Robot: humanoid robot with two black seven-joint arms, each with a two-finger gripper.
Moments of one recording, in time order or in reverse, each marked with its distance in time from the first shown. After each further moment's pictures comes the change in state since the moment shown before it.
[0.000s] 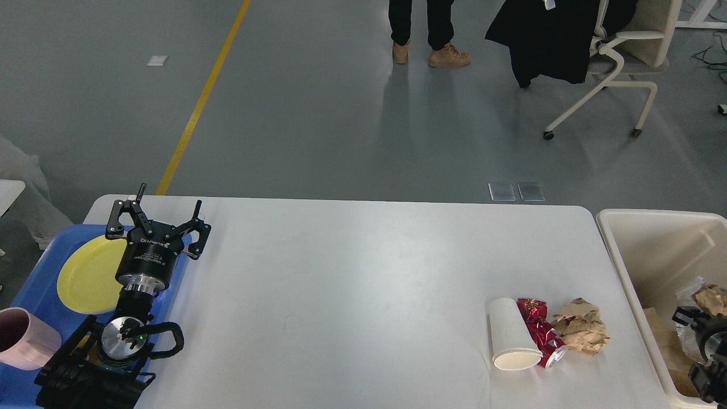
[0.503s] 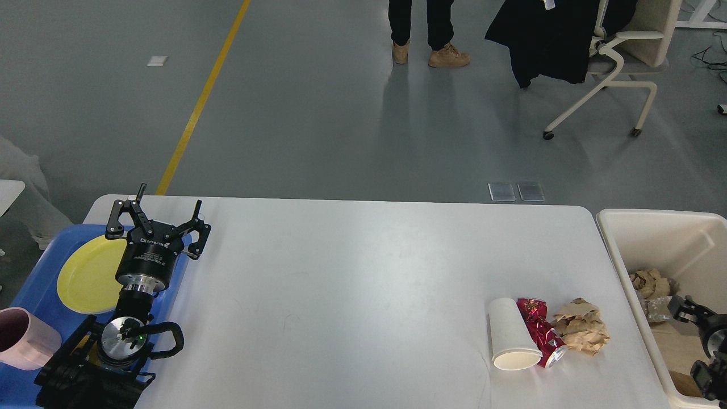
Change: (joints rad) left arm 0.000 0.000 0.000 0.000 0.000 0.000 0.000; right arm 0.011 -0.007 0.001 0.003 0.001 -0.023 0.002
